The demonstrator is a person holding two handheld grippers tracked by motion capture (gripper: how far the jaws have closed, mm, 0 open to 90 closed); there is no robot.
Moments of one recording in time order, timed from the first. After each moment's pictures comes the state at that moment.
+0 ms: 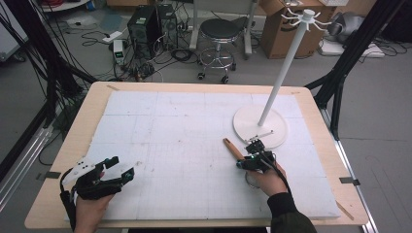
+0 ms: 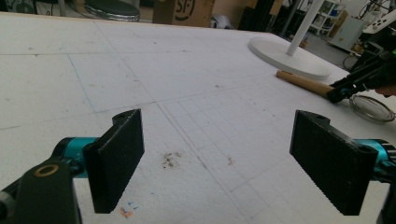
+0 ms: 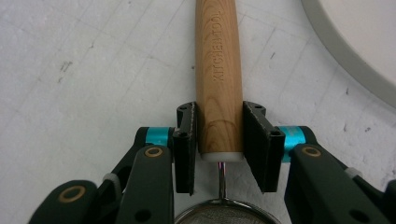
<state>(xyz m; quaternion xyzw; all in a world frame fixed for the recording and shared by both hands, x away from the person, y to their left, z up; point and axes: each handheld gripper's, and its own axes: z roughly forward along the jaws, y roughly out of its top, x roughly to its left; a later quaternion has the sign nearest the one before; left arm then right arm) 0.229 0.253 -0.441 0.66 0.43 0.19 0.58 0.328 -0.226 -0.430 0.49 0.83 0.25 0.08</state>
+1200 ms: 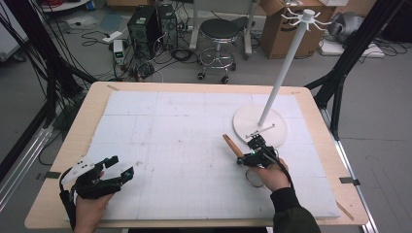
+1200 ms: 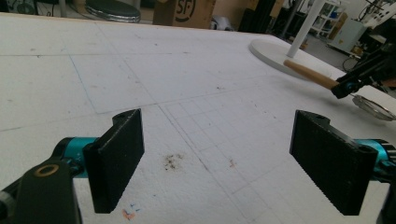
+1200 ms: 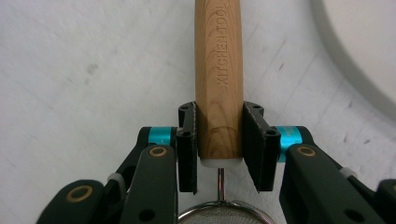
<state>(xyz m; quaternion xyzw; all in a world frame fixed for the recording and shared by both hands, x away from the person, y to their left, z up) 0.230 0.255 -0.440 0.66 0.44 0.18 0.58 0.337 -0.232 -0.414 0.48 0.84 0.27 0.04</state>
